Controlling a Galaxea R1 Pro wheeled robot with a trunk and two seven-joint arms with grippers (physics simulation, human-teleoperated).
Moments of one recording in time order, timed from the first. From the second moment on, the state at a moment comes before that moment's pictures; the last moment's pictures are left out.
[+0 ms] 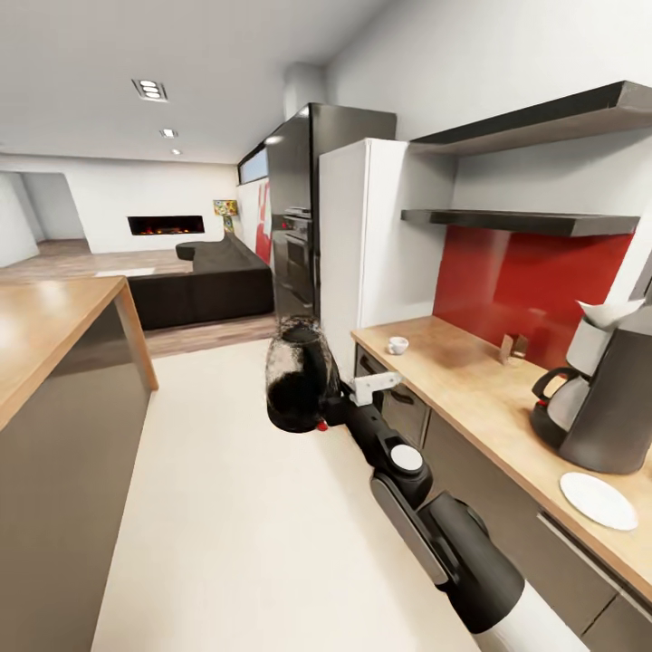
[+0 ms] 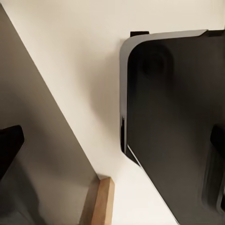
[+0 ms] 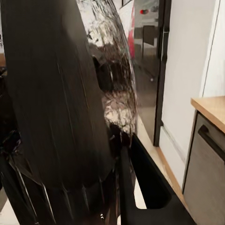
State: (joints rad) left arm -0.05 0.08 -0.07 -0.05 0.06 -0.06 0.01; right arm -0.58 0.02 0.58 -1.50 -0.32 0.35 -0.31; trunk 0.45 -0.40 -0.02
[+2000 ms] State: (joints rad) left arm -0.05 0.08 -0.07 -0.05 0.06 -0.07 0.01; right arm -0.58 0.01 0.64 -1.49 -0.31 0.35 -0.31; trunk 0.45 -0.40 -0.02
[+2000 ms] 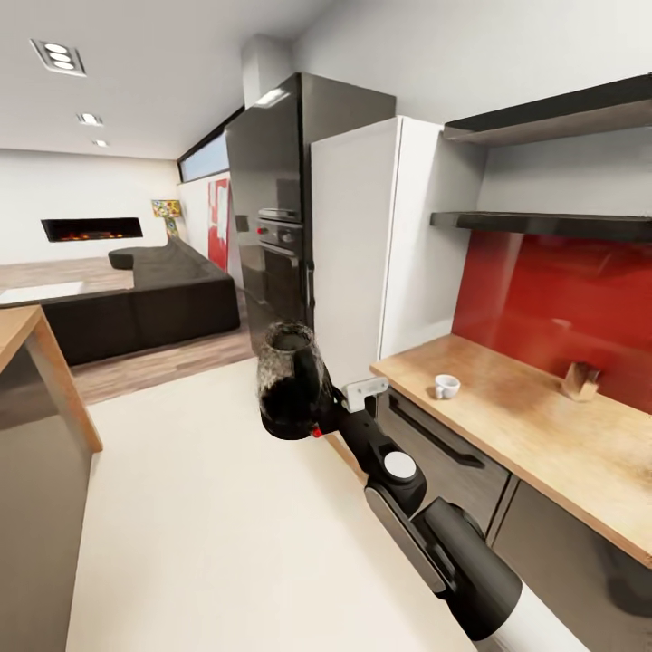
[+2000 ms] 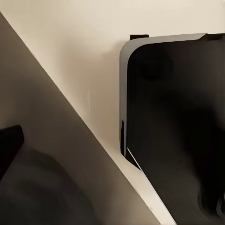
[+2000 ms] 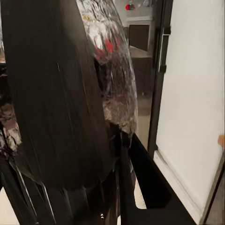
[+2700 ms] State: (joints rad) left arm -0.05 0.08 -0.07 -0.05 0.06 -0.08 0.01; right arm -0.58 0.01 0.64 -1.49 -0.31 0.35 -0.31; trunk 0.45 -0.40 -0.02
